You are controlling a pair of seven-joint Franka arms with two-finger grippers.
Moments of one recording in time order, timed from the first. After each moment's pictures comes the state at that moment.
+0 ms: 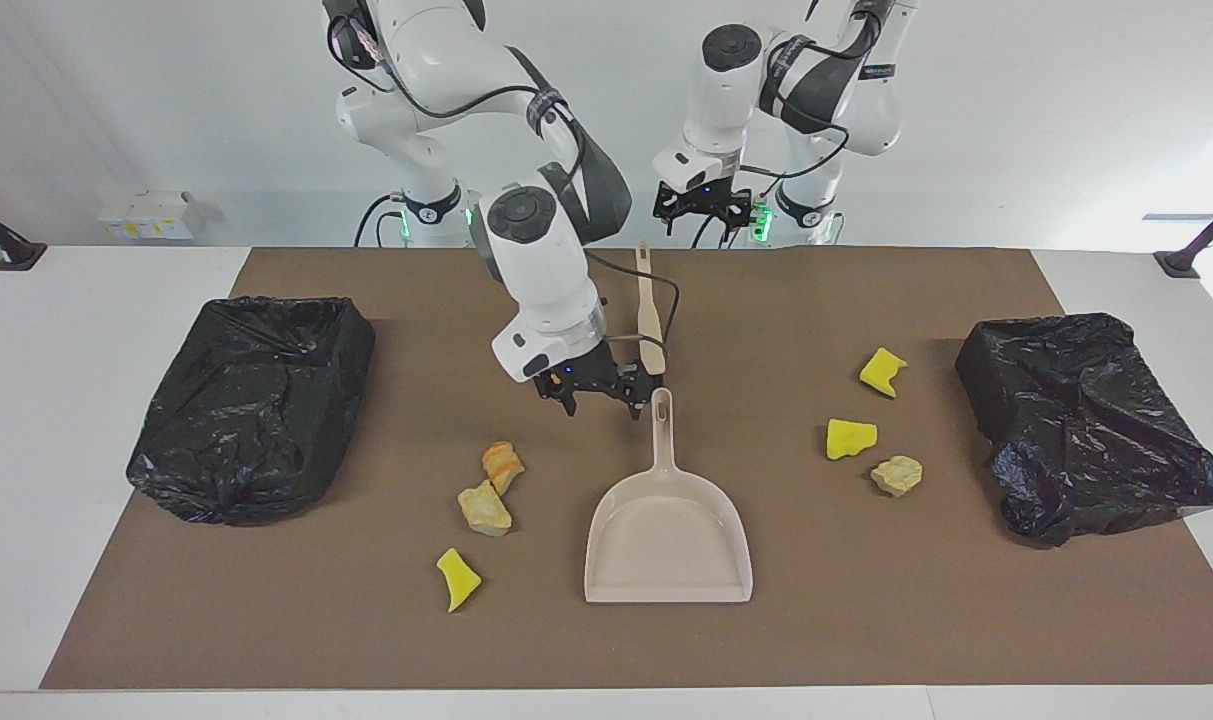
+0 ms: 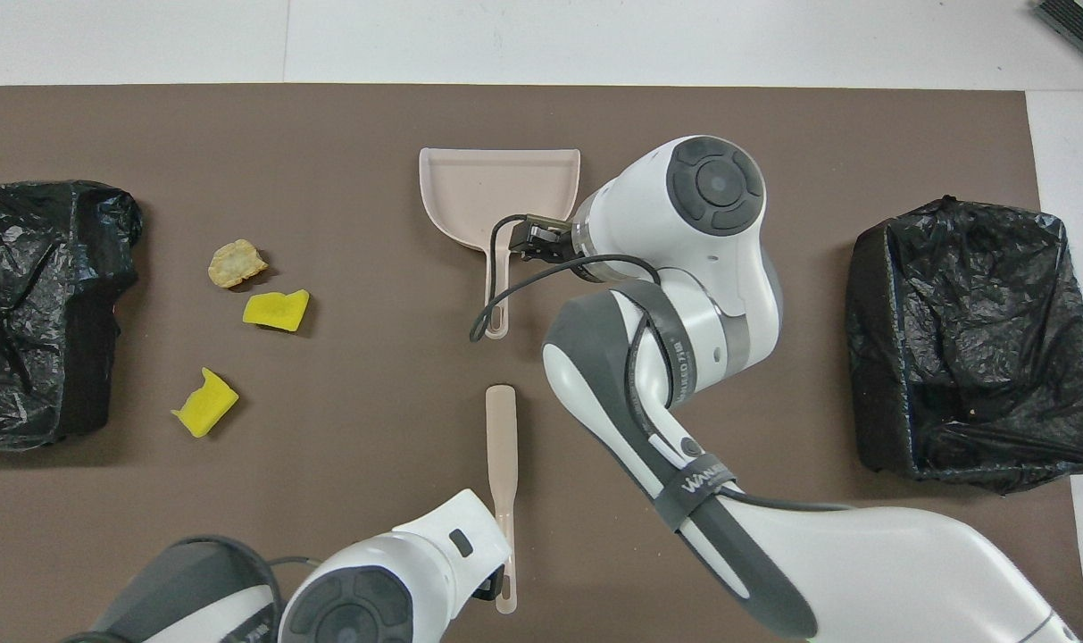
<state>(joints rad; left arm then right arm) -0.86 -0.33 0.01 -2.37 -0.06 1.98 -0.62 0.47 0.46 0.01 -1.51 0.19 2.18 0.62</state>
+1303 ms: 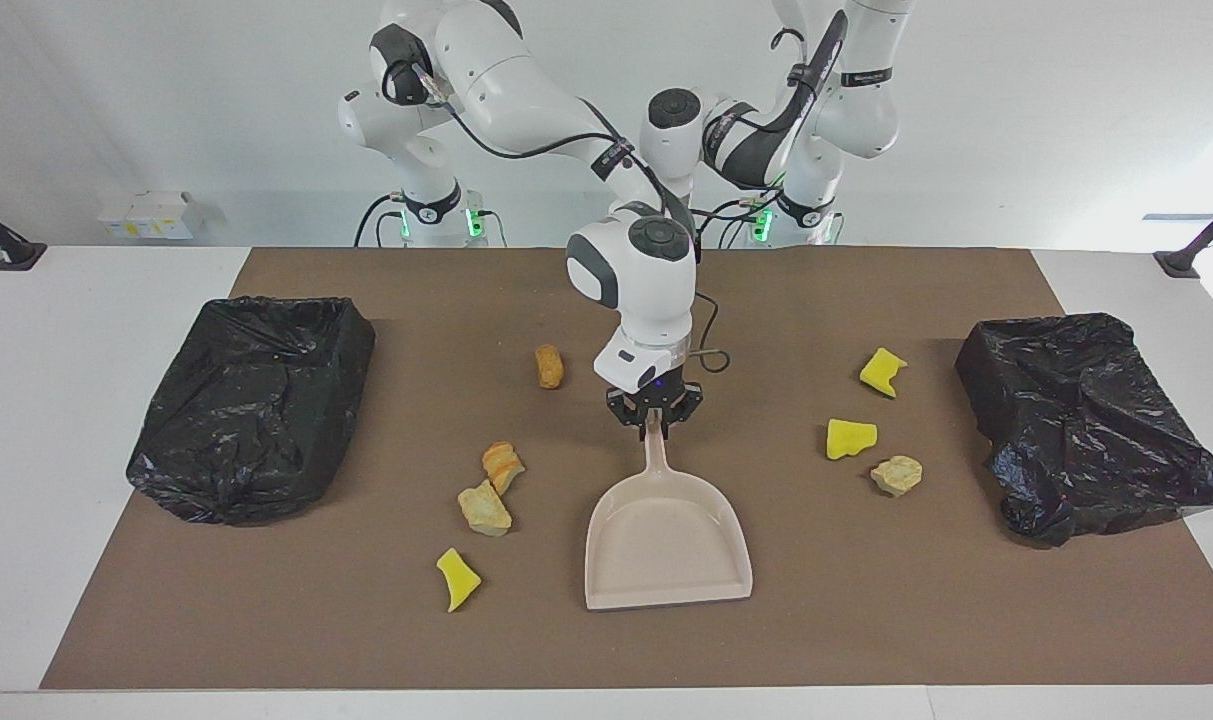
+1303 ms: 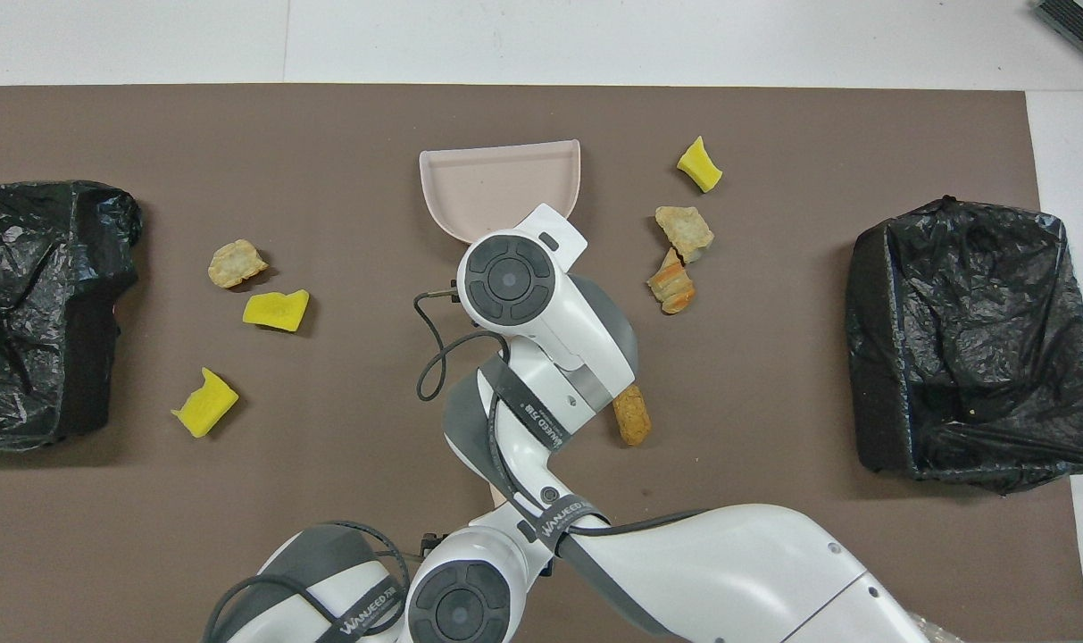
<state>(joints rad) -0.95 -0.13 0.03 -2.42 -0.07 2.25 -0.73 0.61 0.60 0.00 -1.44 -0.11 2.22 0.65</state>
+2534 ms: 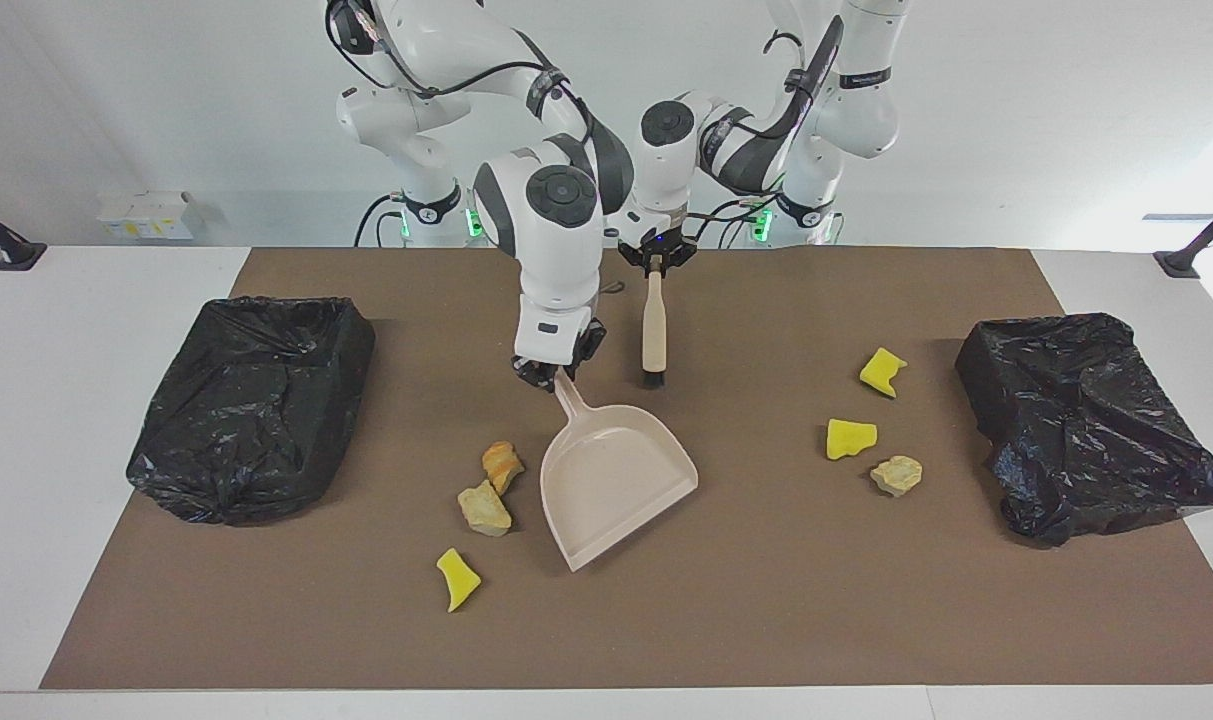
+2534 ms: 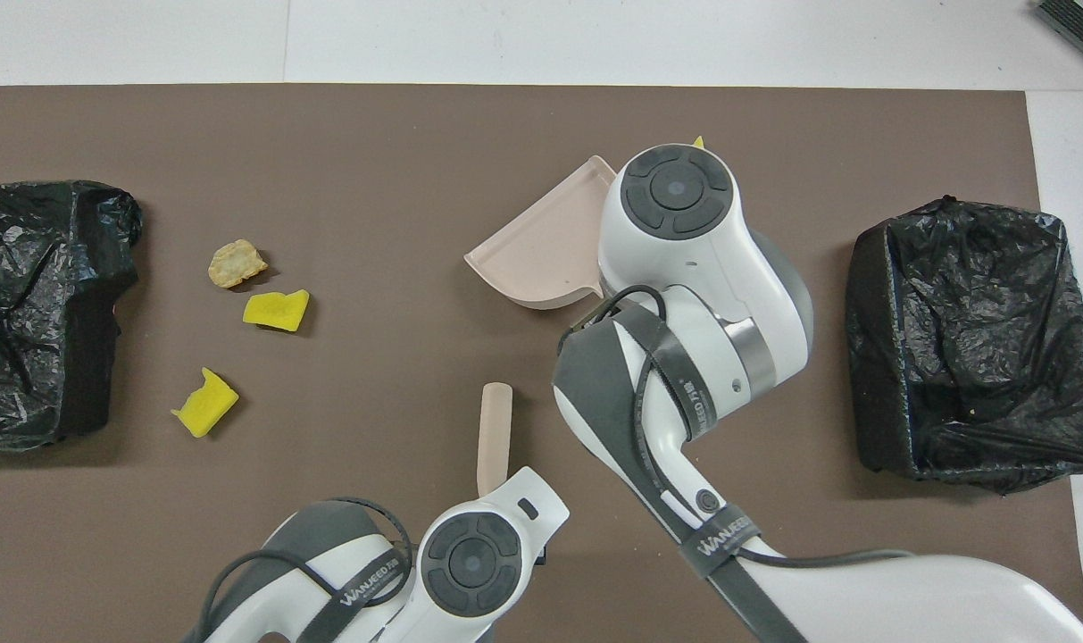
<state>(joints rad) -0.91 -0.10 0.04 -2.31 -0.11 2.07 -0.70 0.45 0.35 0.00 -1.54 -0.04 1.79 -0.20</state>
